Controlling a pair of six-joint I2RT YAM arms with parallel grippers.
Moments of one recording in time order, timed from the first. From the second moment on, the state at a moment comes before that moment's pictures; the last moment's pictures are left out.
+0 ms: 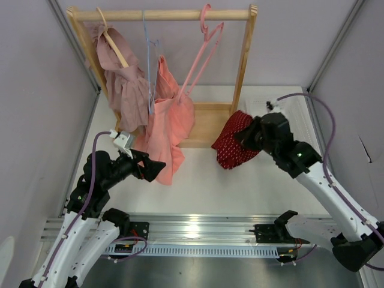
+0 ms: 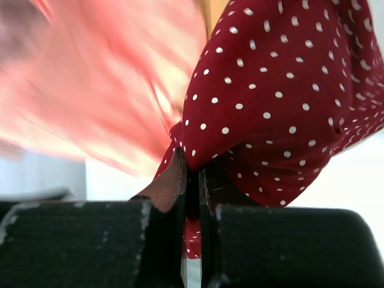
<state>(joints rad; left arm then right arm) -0.34 0.49 0.70 -0.48 0.38 -0.26 0.55 1.04 1.21 -0.64 0.16 0.82</state>
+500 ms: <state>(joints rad) -0.39 0.65 0.57 -0.32 0.46 -0.43 0.66 1.25 0.99 -0.55 -0.05 0.84</state>
